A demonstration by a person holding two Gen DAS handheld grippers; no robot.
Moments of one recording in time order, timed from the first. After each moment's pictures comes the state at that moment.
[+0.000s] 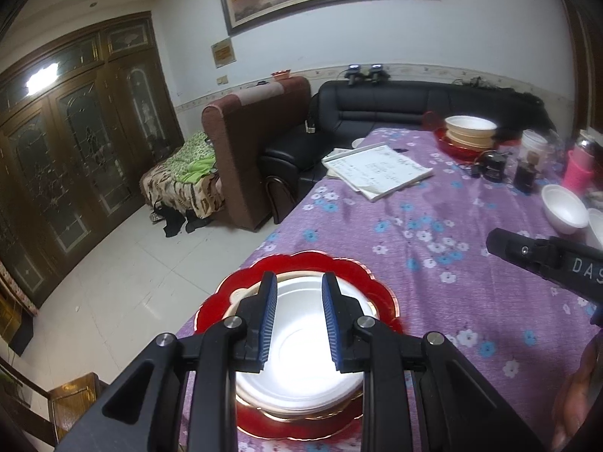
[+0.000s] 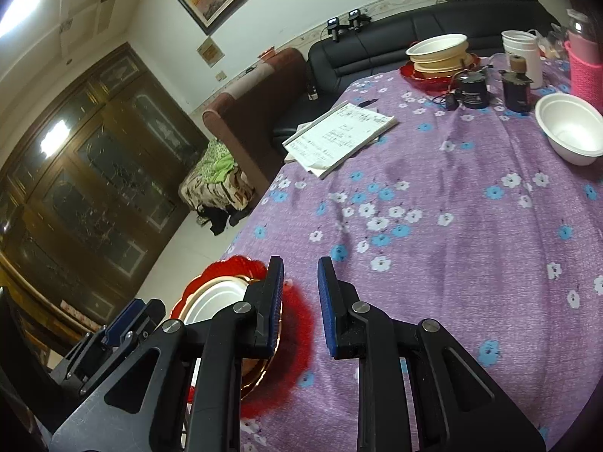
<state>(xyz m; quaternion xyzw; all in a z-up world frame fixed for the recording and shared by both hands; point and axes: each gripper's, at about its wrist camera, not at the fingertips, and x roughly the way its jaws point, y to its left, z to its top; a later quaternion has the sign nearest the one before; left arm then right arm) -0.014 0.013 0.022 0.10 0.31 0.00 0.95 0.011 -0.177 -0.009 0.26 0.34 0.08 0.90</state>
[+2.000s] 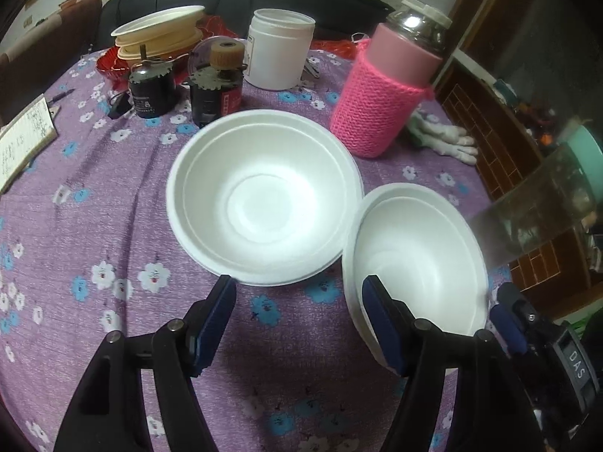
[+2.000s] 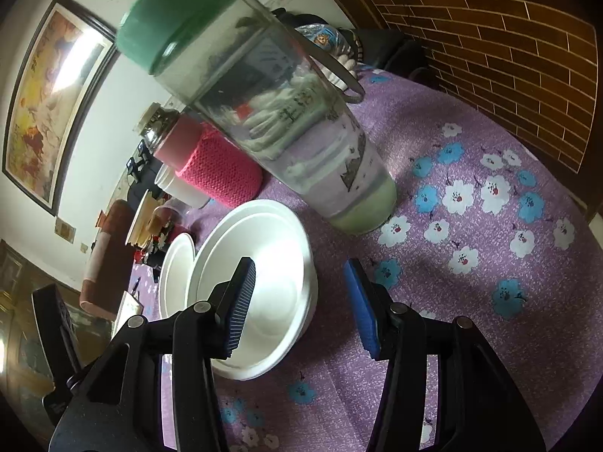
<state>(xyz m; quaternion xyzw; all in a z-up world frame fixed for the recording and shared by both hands) 0.058 -0.383 -0.041 0.05 0.51 -0.31 0.80 -0.139 -0.582 -0.059 0.45 0.26 -0.24 0.82</state>
